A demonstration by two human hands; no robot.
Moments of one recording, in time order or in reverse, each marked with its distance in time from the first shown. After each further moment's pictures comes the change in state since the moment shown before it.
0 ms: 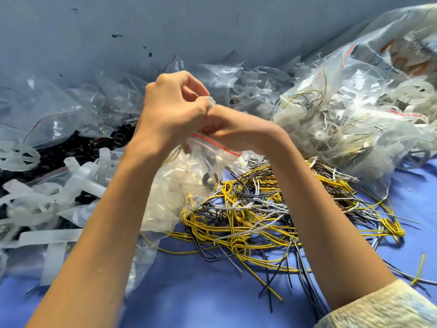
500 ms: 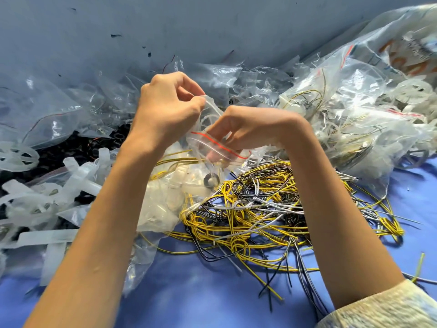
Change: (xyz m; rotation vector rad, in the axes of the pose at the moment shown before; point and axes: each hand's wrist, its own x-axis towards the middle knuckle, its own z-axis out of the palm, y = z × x) left_hand 0.004 -0.005 -0.001 -0.042 -0.005 -0.030; right_hand -0.016 0.000 -0.022 -0.031 -0.172 0.174
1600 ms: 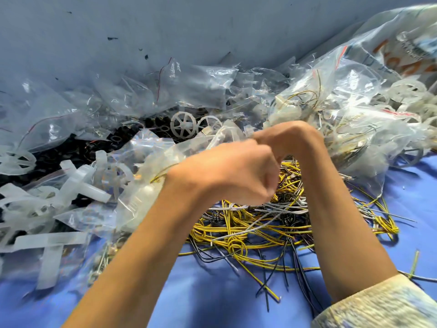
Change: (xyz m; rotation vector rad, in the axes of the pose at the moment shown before) left_hand -0.051 0.045 0.039 0.400 -0.891 0.476; right_hand -0.020 0.044 -0.003 0.029 -0.184 0.571
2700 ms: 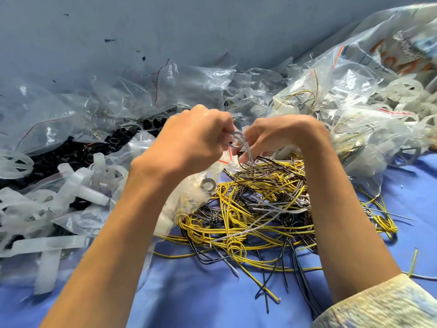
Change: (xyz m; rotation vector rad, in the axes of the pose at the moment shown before) left_hand -0.007 -0.041 -0.016 0.120 0.433 -0.288; right_hand -0.001 0.003 -0.011 -0.021 0.189 -0.149
